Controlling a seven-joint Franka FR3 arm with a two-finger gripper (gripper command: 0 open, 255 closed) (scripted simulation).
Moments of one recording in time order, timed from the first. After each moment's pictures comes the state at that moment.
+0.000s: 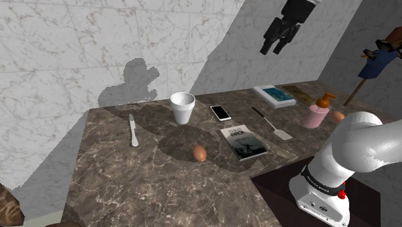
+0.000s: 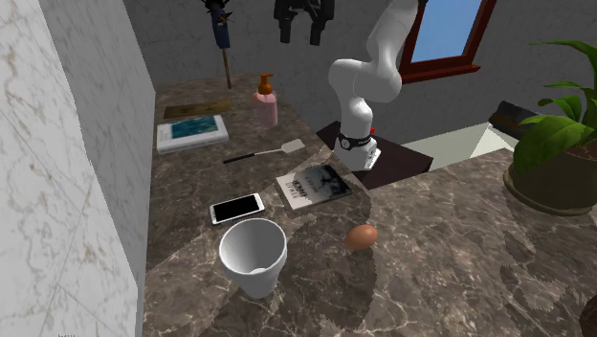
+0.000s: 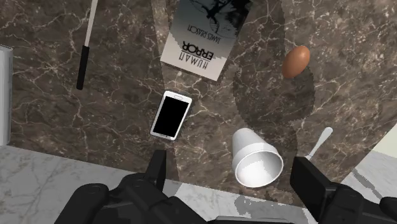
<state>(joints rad) -0.01 -0.83 0.01 -2.27 0.09 1.69 0.11</state>
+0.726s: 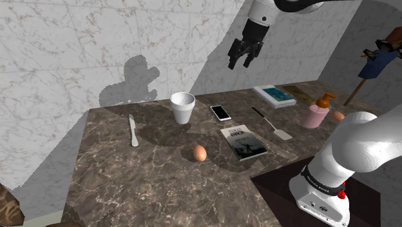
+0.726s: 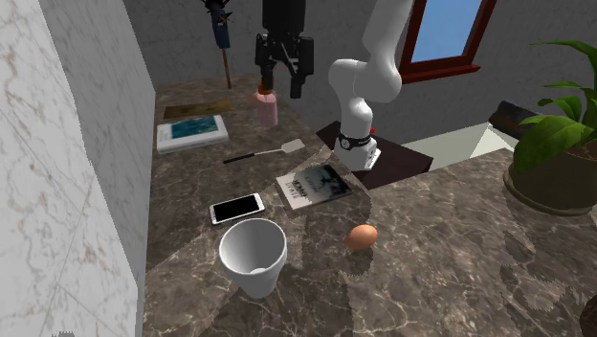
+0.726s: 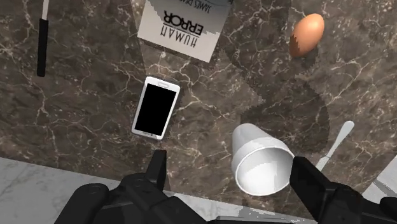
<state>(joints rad) -0.01 -0.55 0.08 -2.26 0.11 1.90 0.18</state>
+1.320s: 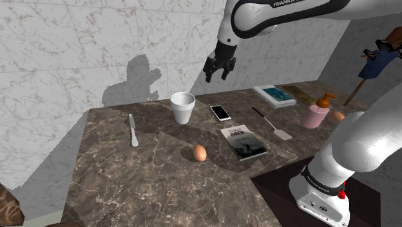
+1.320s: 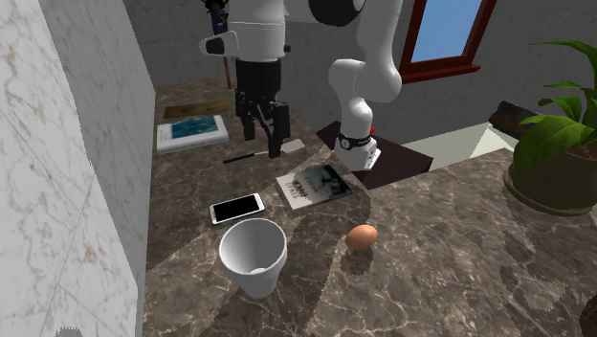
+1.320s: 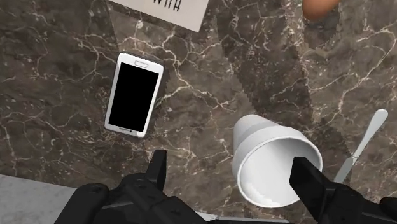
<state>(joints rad) -0.02 -0.23 0.13 -2.16 0.09 2.07 0.25</state>
